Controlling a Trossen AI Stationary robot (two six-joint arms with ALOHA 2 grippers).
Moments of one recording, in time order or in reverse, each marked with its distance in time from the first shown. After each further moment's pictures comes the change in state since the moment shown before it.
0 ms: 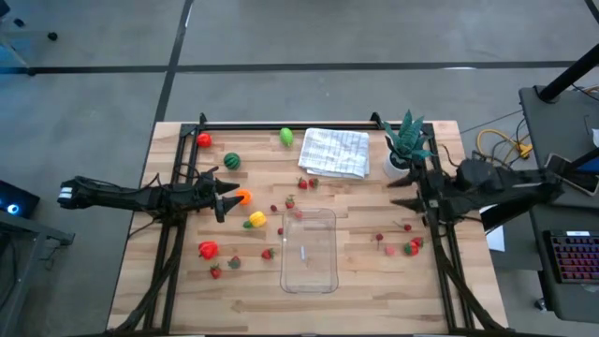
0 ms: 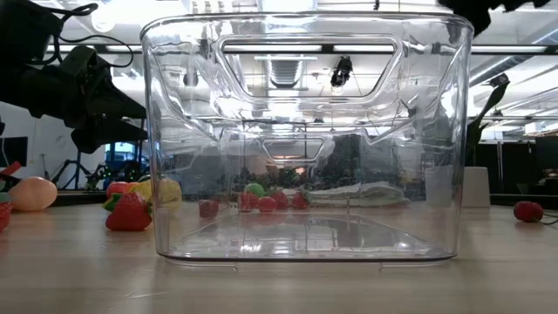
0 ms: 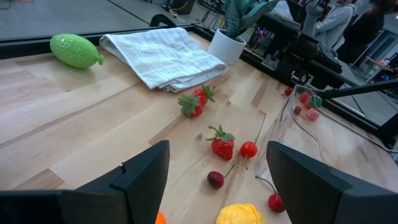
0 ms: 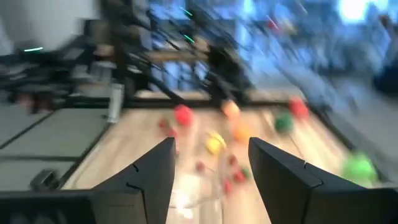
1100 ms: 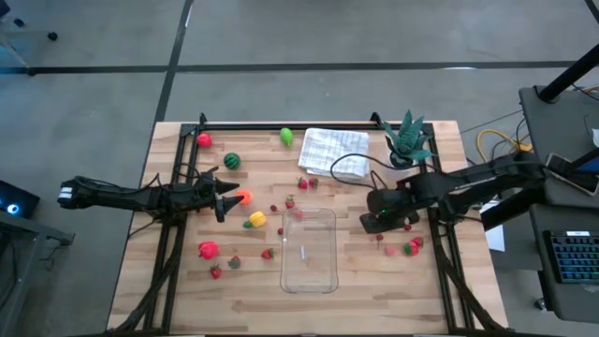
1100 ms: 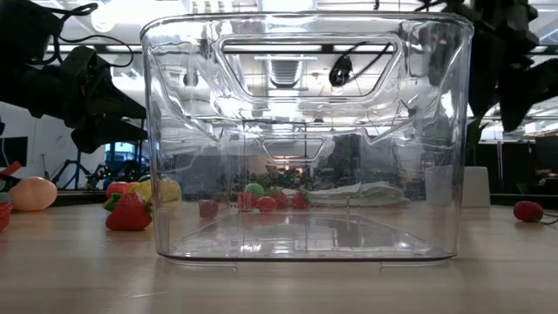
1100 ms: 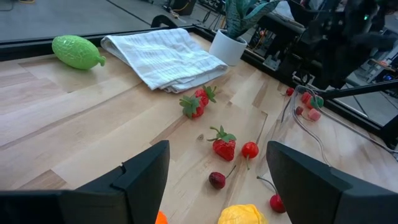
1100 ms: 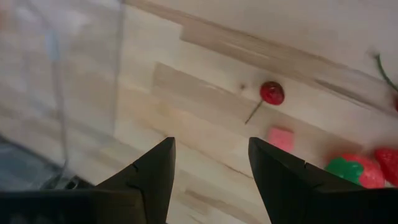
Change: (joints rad) left arm 0.000 0.000 0.000 0.000 -0.005 0.004; right arm 0.025 0.816 0.272 -0.556 -0.301 1.360
